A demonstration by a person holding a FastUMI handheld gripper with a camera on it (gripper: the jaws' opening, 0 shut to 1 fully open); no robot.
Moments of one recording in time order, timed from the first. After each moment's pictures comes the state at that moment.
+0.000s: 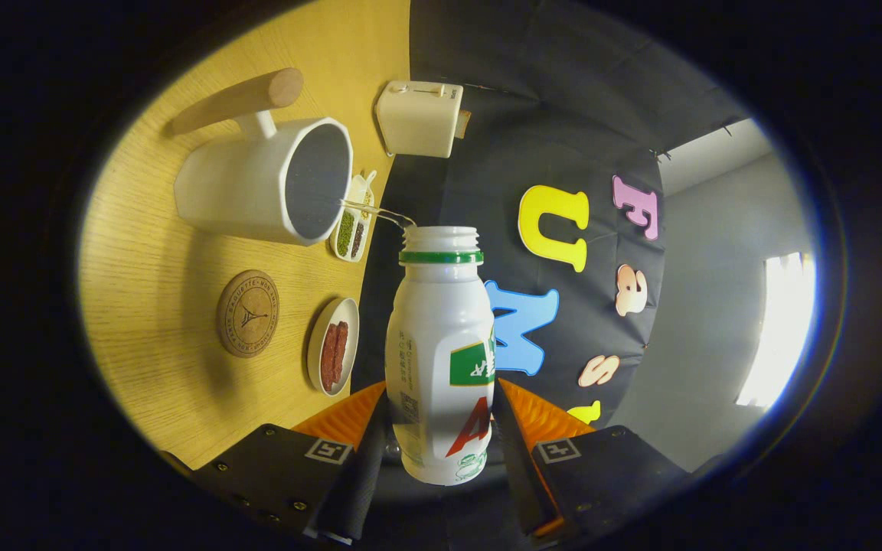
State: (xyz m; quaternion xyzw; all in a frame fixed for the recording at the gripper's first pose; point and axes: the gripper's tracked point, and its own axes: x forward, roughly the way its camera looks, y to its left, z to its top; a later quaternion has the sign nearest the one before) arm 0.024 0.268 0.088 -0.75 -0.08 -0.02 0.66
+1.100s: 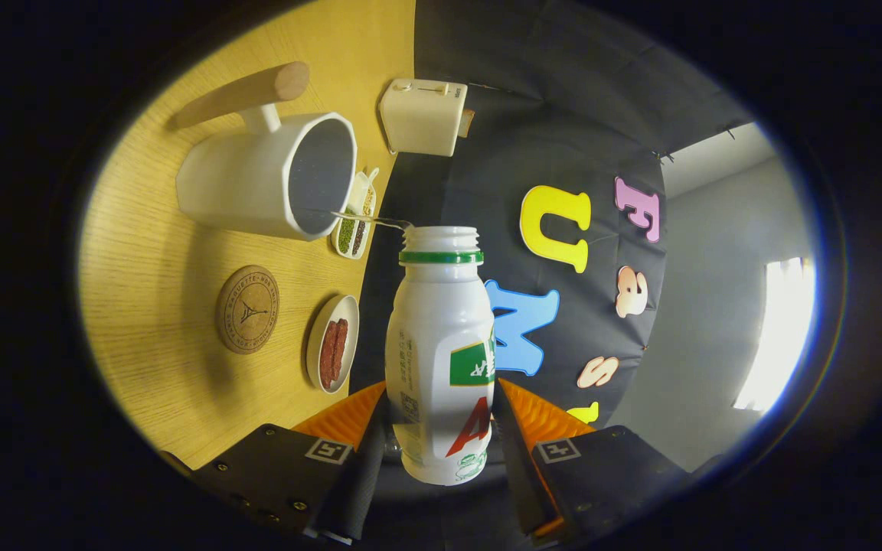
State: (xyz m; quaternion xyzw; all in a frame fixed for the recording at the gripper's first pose) arm 0.025 0.265 0.088 -0.75 -0.08 -0.02 0.65
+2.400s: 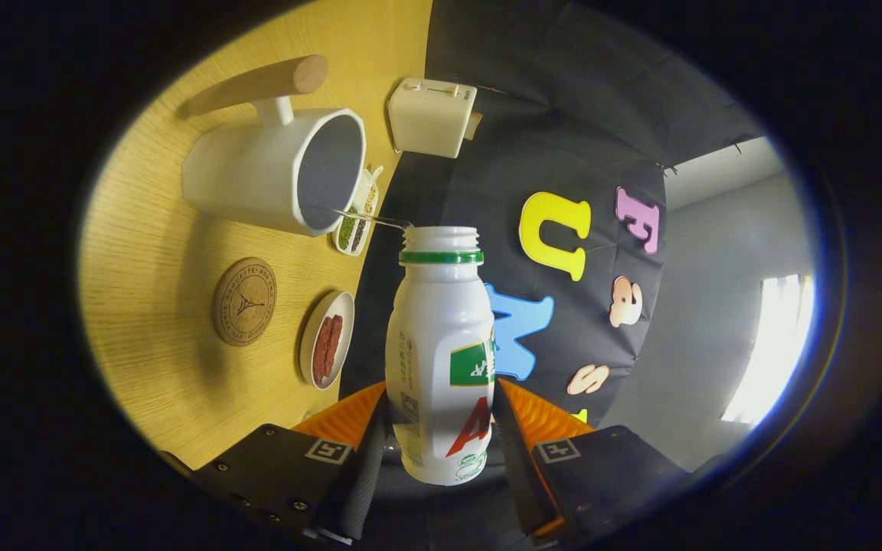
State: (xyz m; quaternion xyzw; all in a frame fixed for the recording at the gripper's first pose) arm 0.024 0.266 0.091 -0.77 -0.09 -0.02 0.63
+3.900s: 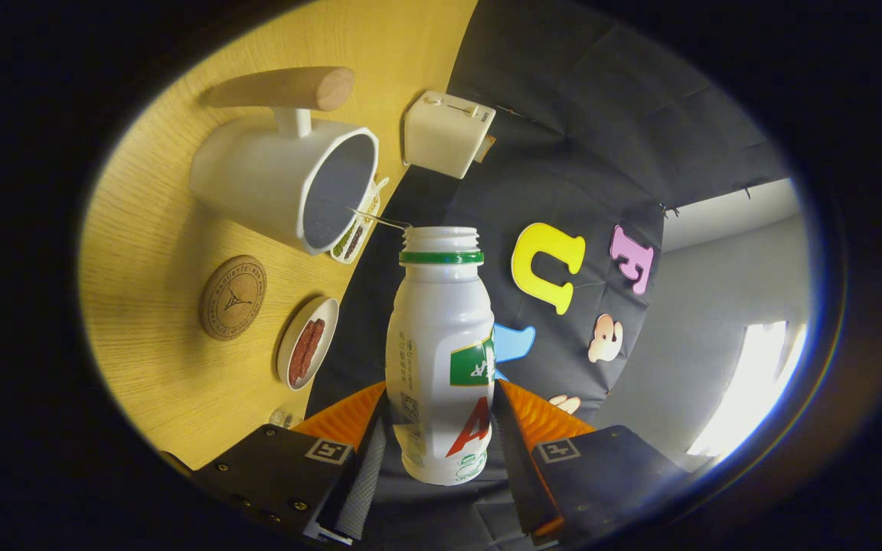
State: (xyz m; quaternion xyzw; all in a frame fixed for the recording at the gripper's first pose) arm 0.019 0.283 0.098 -0.82 -0.13 -0.01 0.56
